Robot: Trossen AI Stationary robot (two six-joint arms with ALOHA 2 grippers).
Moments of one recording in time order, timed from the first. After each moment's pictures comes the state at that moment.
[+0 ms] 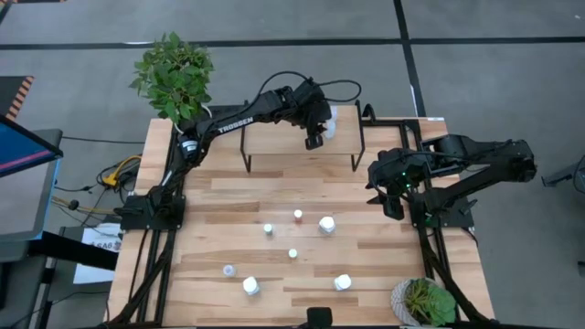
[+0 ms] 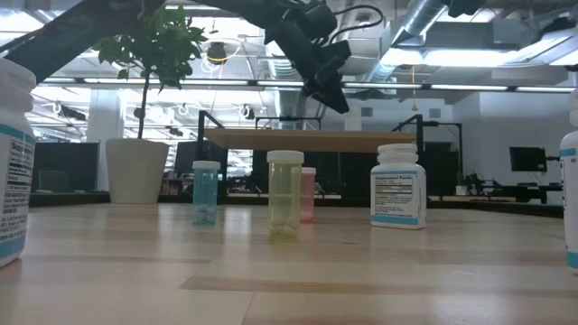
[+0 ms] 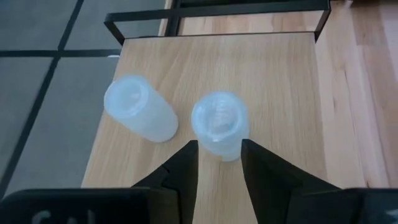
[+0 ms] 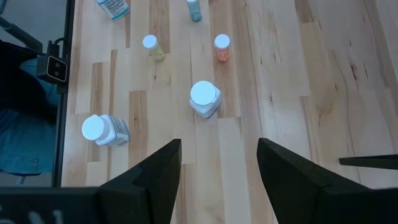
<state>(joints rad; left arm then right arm) 0.42 2.23 2.27 -0.83 0.07 0.35 0.12 1.12 1.36 -1.18 -0.01 0.24</state>
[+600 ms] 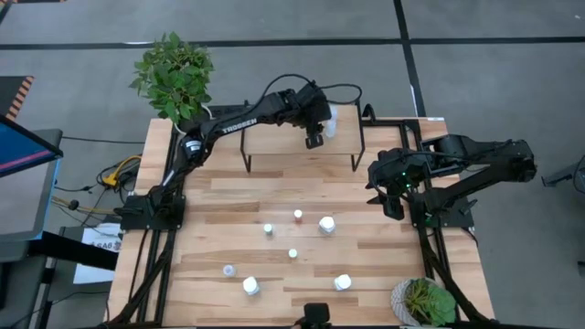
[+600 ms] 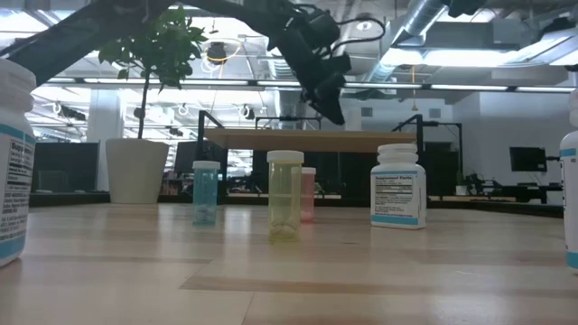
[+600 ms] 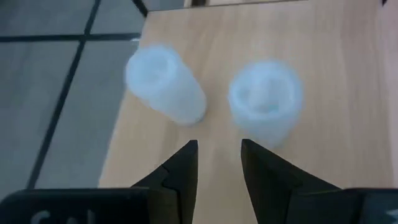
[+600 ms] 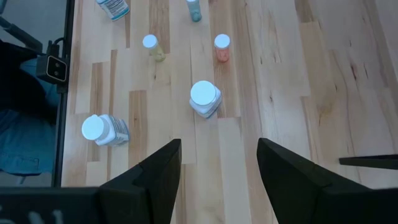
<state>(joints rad) 0.42 2.26 2.27 -0.83 -0.05 0.36 0.12 1.12 1.36 -1.18 -0.01 0.24</state>
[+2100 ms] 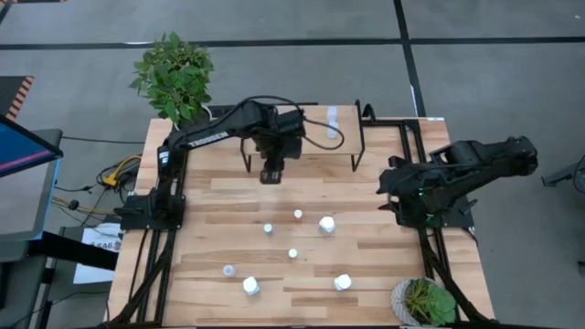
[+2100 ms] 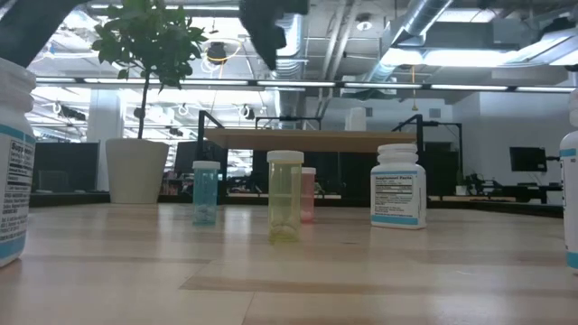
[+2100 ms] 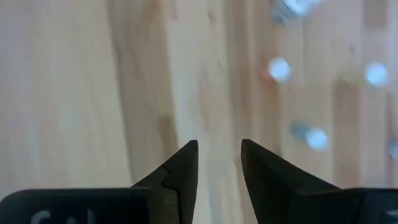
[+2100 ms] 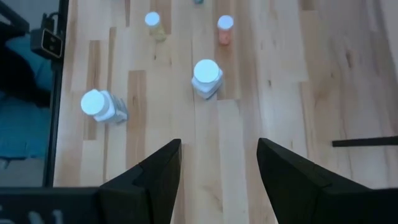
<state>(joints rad) 0.22 2.01 2.27 -1.58 0.07 0.30 0.30 1.07 1.36 -1.27 0.12 0.34</state>
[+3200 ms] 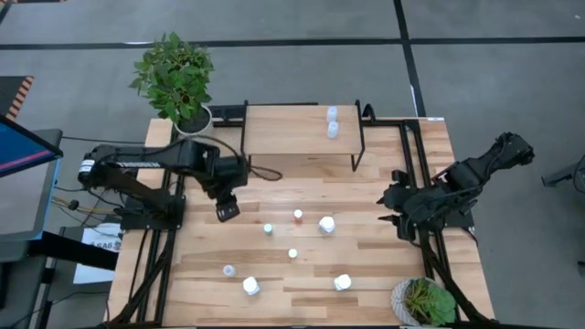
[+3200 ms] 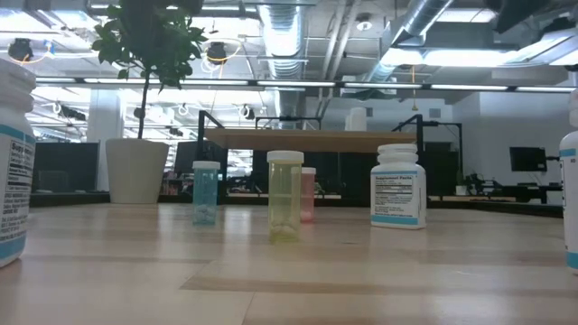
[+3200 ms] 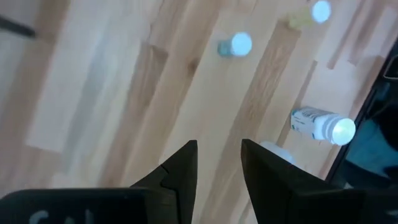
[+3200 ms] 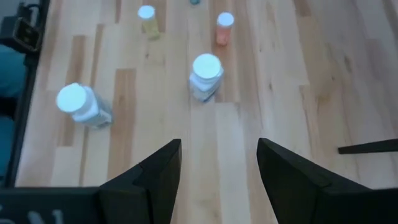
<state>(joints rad) -0.01 1.35 1.35 -1.32 0.17 -0.46 0.53 0.96 1.09 -1.10 0.32 0.48</state>
